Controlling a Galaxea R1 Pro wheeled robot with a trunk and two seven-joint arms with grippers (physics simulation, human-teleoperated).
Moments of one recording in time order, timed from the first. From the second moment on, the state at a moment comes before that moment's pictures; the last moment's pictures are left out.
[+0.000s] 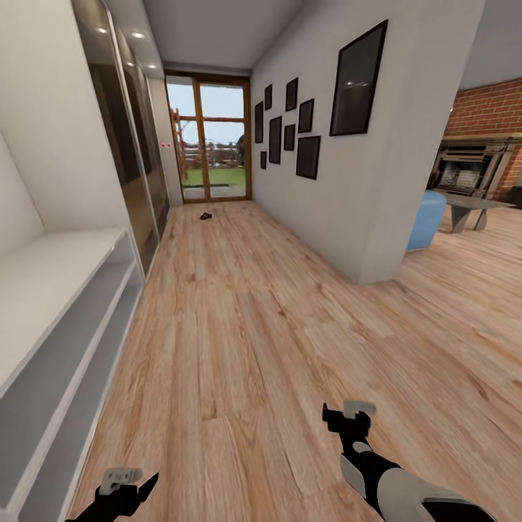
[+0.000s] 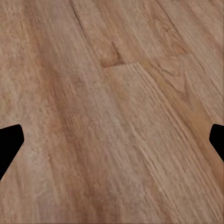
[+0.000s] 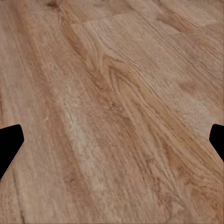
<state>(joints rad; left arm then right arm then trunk) -0.37 0.16 0.60 -0.32 -0.30 -0.29 -0.62 -0.71 0.06 -0.05 -0.04 0.02 -0.40 -0.21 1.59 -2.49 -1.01</state>
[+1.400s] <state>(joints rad) -0.37 0.16 0.60 -0.31 -0.30 -0.29 -0.62 -0.71 0.06 -0.05 -0.04 0.02 -0.40 -0.21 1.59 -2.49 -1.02</state>
